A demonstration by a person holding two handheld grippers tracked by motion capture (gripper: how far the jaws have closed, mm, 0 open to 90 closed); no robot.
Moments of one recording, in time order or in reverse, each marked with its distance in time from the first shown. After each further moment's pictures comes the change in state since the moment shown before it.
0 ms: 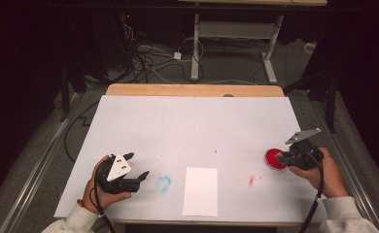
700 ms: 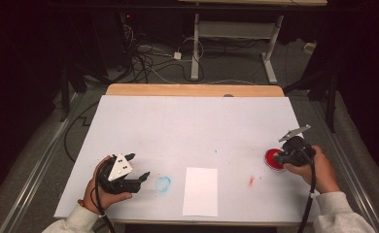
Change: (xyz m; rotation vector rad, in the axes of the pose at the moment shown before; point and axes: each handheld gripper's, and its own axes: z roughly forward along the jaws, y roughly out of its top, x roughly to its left) left arm -0.001 0.000 0.002 0.014 -0.016 -0.002; right arm -0.005 0.010 0.021 0.075 0.012 0.030
